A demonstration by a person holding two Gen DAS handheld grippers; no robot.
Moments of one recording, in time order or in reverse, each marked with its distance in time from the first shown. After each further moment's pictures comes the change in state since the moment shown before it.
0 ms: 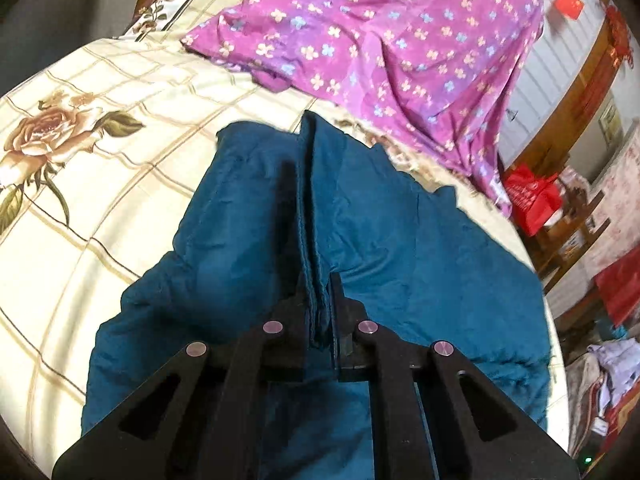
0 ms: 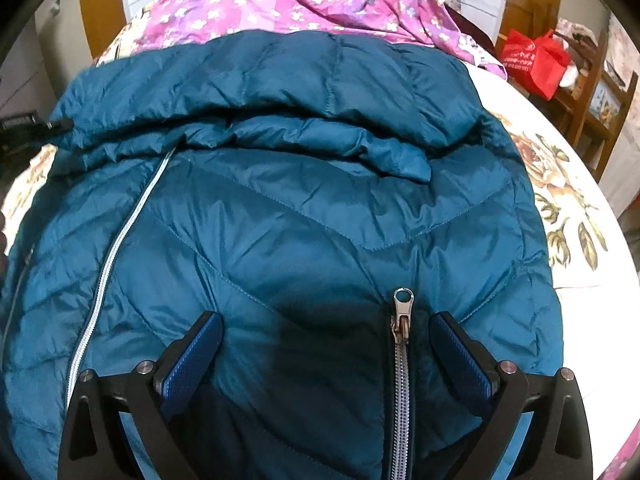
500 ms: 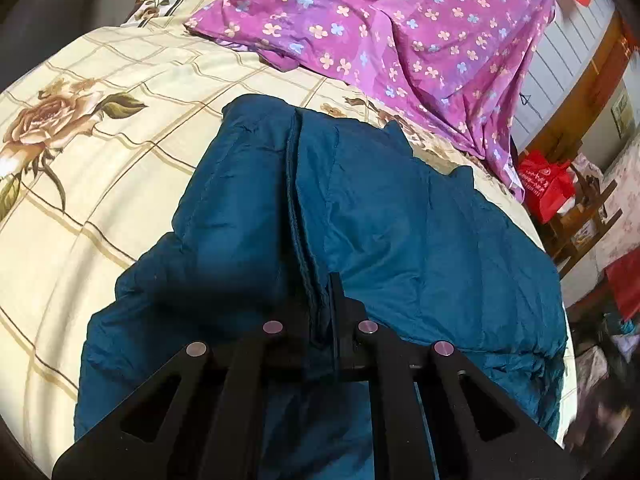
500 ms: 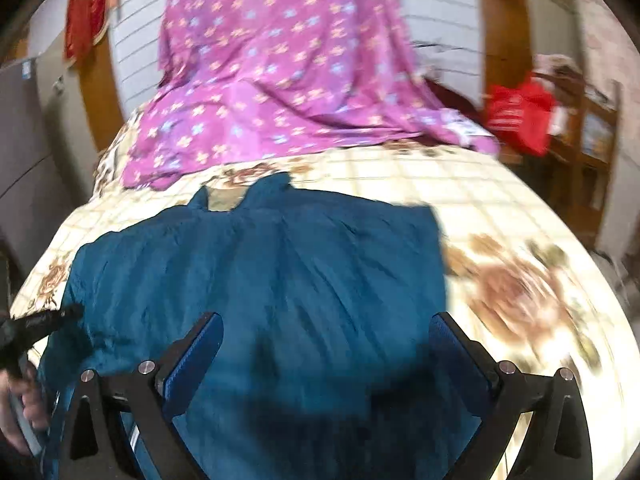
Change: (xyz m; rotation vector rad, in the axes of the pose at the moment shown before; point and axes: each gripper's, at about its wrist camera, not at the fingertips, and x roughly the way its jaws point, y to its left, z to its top) left arm 0.010 0.001 -0.006 0.013 0.052 0.043; right arm -0.004 -0.067 0.150 0.046 -0.302 0.080
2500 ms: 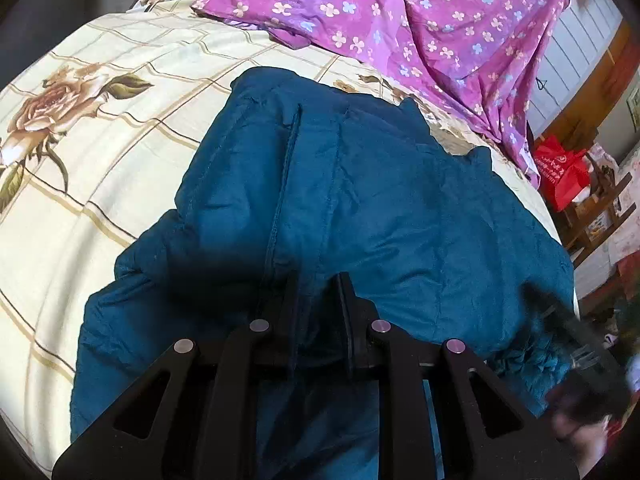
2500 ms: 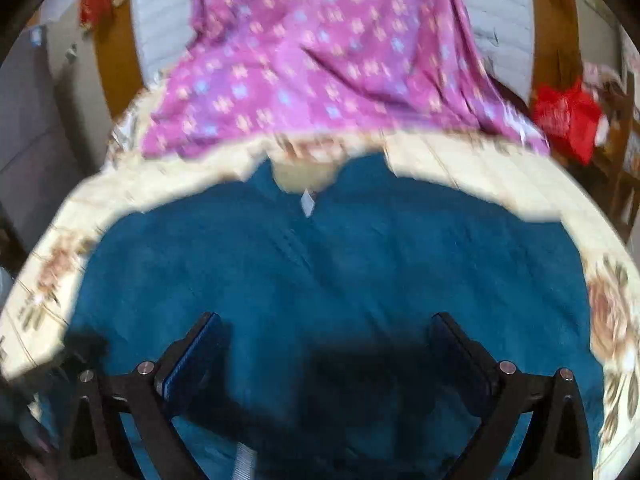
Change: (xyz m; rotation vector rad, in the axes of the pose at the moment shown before) left arm 0.010 0.000 -0.002 -0.014 0.077 0.045; right arm 0.089 0.124 -0.013 -0.016 0.110 0.012
